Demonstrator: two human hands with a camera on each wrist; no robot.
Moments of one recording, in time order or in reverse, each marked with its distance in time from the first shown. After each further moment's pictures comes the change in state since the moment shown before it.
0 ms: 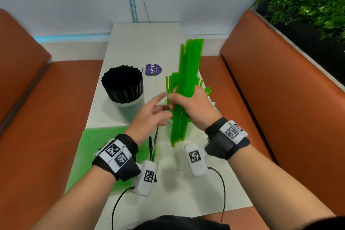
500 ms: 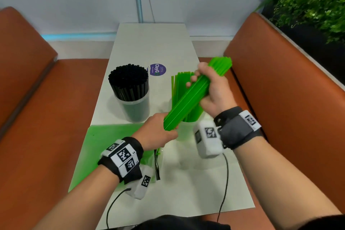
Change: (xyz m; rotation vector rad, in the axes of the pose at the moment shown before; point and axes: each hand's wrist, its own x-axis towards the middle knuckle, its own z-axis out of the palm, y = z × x) left_hand -0.010 -0.019 -0.002 0.469 -0.105 -0.039; right_hand 0.015 -0.035 -0.009 0.748 0.213 0.092
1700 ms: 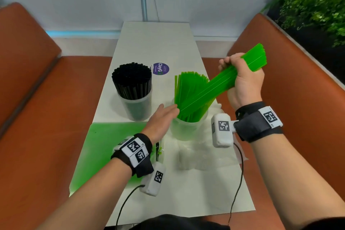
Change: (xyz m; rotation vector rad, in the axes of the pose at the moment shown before) left_hand 0.019 -0.005 0.010 -0.113 0.154 -0.140; right_hand 0.014 -0.041 -0.028 -0.164 0.154 -0.444
